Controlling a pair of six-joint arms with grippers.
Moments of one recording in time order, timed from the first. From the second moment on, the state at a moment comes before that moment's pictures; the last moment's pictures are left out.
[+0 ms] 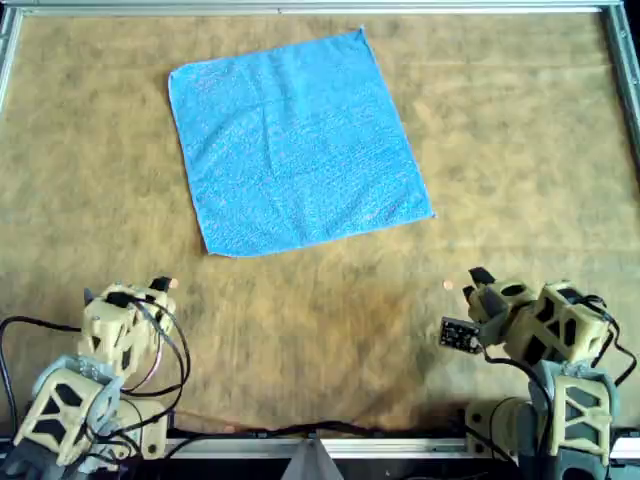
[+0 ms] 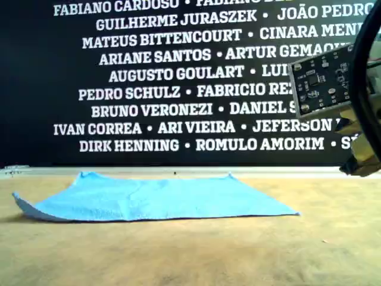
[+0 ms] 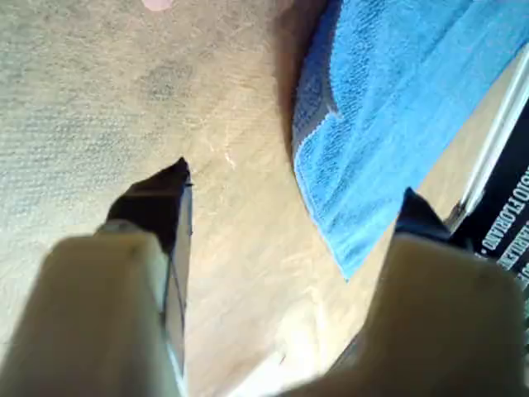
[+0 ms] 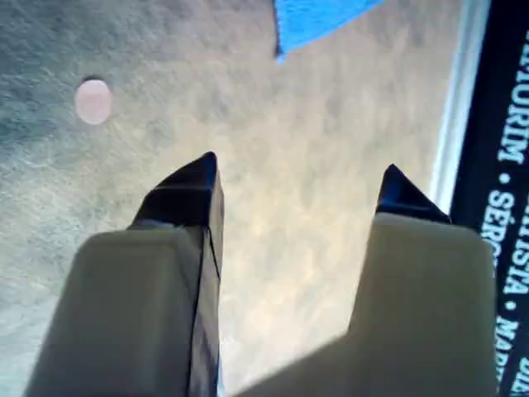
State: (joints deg) left arm -22.4 177.9 170.0 43.6 -2.0 -3.3; right arm -7.6 176.6 170.6 44.6 -24.8 -4.7
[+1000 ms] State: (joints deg) left arm -22.6 125.2 133.9 43.6 -2.1 -3.2; right arm 2.4 102.9 125.1 36.9 -24.4 -1.2
